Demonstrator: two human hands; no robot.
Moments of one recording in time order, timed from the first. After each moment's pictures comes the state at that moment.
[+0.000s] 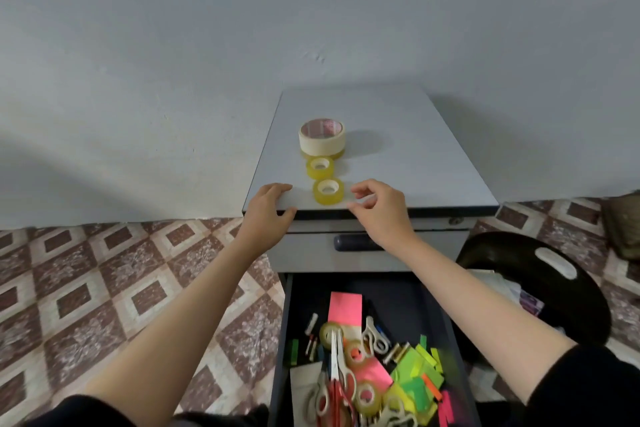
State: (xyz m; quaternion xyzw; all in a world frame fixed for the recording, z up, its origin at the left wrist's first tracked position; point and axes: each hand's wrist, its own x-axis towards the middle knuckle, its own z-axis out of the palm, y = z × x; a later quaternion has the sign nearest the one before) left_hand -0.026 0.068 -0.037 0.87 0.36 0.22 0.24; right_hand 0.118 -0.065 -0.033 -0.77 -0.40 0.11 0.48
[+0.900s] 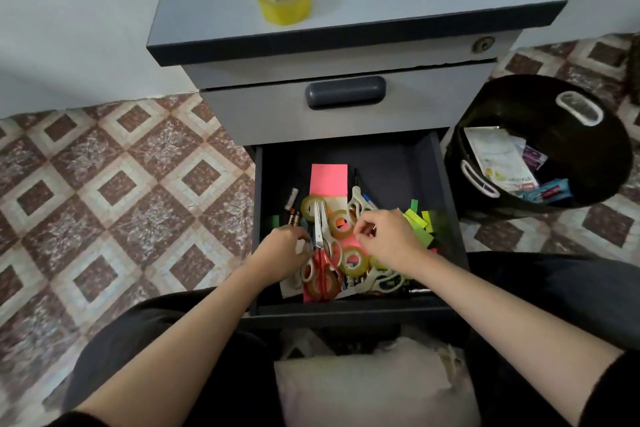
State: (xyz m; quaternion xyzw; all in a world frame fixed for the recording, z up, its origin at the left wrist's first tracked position) left_hand -0.077 -0.041 -0.233 0.87 0.34 -0.17 0.30; right_hand 0.067 -0.170 -0.229 -0.82 -0.41 0.31 0.25
